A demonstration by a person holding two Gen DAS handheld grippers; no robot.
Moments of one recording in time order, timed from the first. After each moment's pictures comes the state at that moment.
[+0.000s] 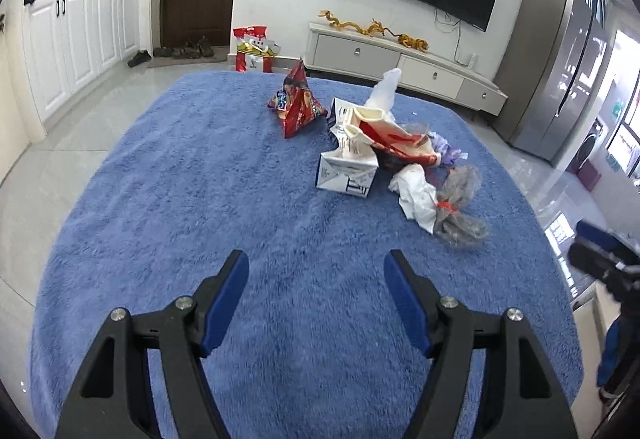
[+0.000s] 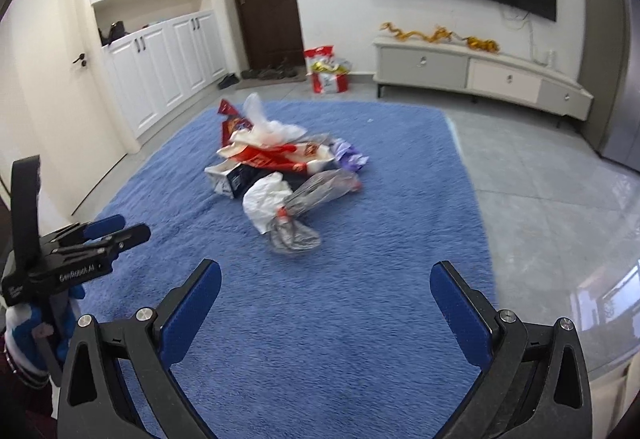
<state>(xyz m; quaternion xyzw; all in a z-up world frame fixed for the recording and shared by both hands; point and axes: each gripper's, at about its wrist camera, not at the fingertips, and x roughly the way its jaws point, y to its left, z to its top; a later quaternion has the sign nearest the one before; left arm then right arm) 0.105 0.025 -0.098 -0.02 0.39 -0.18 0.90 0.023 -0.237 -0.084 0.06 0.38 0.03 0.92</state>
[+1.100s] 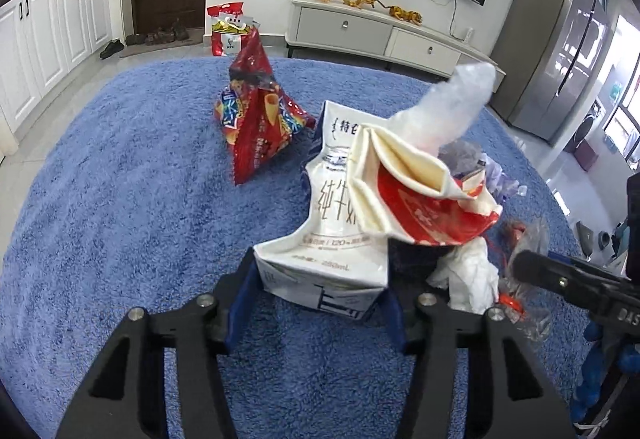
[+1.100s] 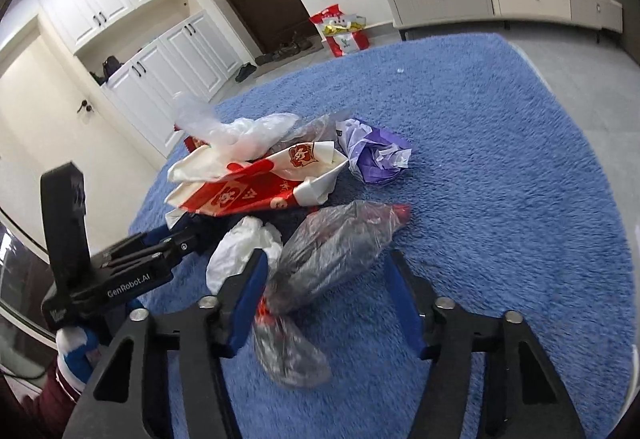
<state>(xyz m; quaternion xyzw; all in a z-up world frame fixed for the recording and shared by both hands) 0.232 -0.029 -0.142 0.00 0.43 -0.21 0.88 0.160 -0.257 -0.151 0.20 0.42 0.09 0.88</state>
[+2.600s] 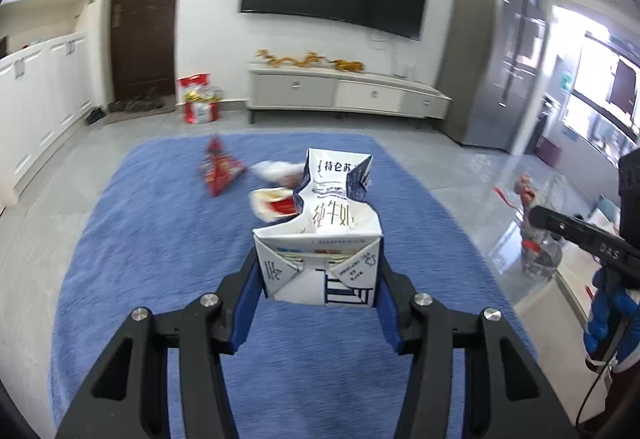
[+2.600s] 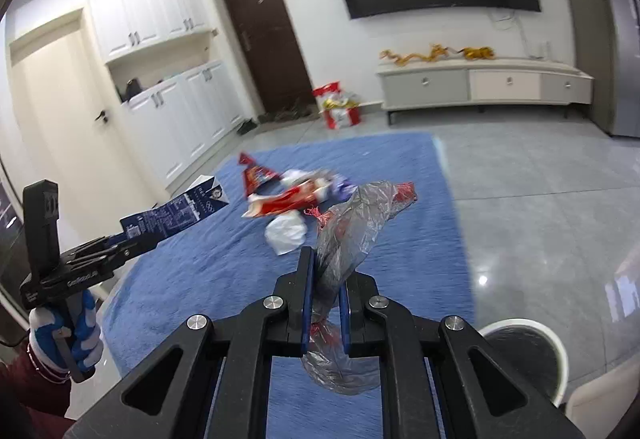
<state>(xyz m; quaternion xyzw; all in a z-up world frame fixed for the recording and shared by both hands) 0.032 -0.012 -0.019 0.03 0.32 -0.28 0.90 -0.055 -0.293 -0.035 0.14 0.29 0.04 0.95</state>
